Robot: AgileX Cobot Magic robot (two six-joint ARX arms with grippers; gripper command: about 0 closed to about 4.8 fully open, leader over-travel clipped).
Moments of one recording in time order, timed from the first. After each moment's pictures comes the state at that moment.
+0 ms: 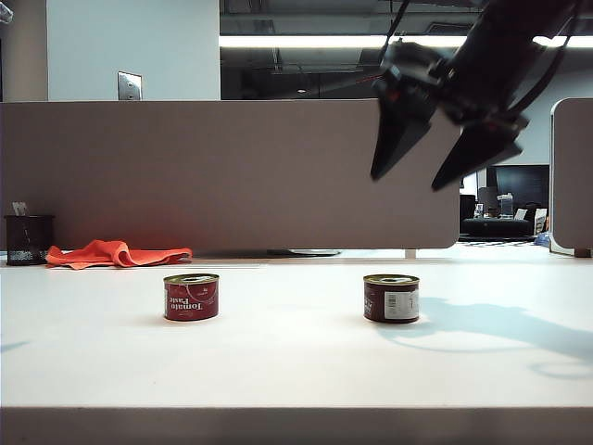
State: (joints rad) left arm -0.11 0.64 0.74 -0.40 0.42 -0.09; right arm 0.38 1.50 1.10 -0.39 -0.13 -0.03
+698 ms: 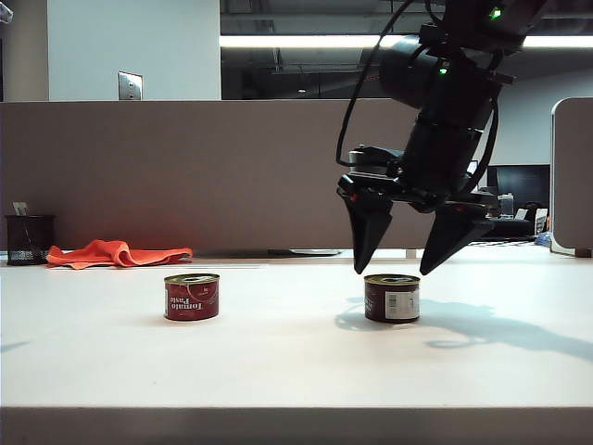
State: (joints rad) left arm -0.11 0.64 0.74 -0.41 0.43 -0.09; right arm 0.43 1.80 1.27 -0.53 -0.02 0.06
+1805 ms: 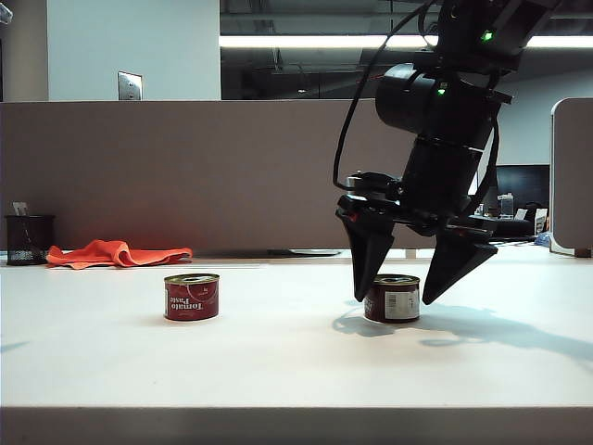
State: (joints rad) left arm -0.11 0.64 0.74 -0.41 0.43 -0.09; right arm 0.43 1.85 1.27 -0.58 -0.08 0.06
